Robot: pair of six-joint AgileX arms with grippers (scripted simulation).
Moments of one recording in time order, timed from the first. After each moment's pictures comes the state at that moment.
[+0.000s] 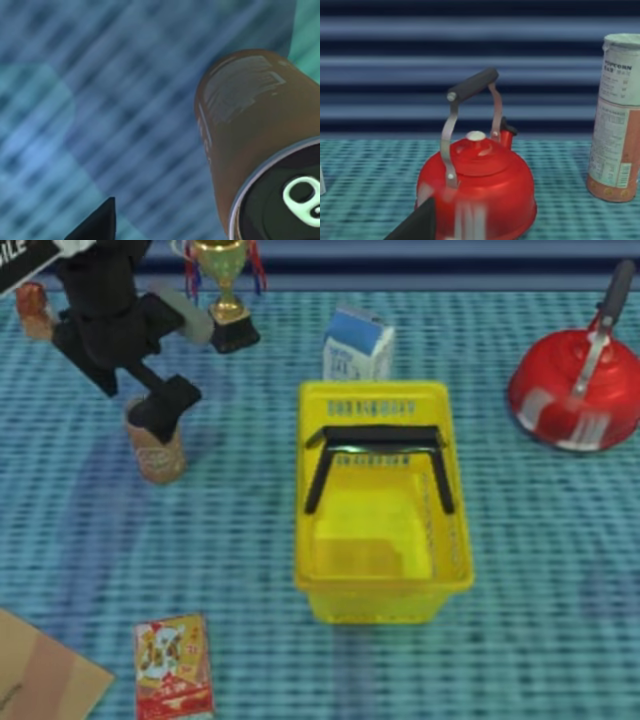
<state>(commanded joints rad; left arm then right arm) -0.20 2.39 2.10 -1.28 0.00 0.62 0.00 0.00 0.00 0.00 0.00 0.00</state>
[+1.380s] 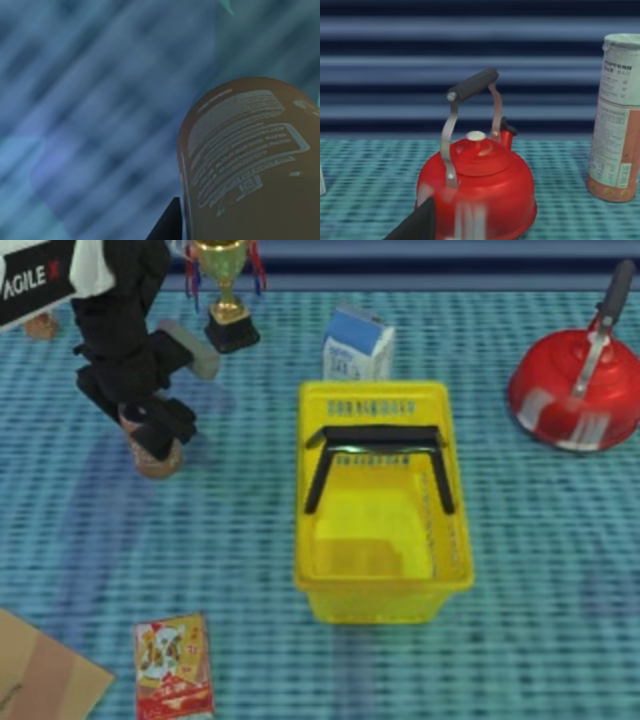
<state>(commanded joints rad) -0.21 2.42 1.97 -1.12 0.00 0.62 0.00 0.00 0.00 0.00 0.00 0.00</state>
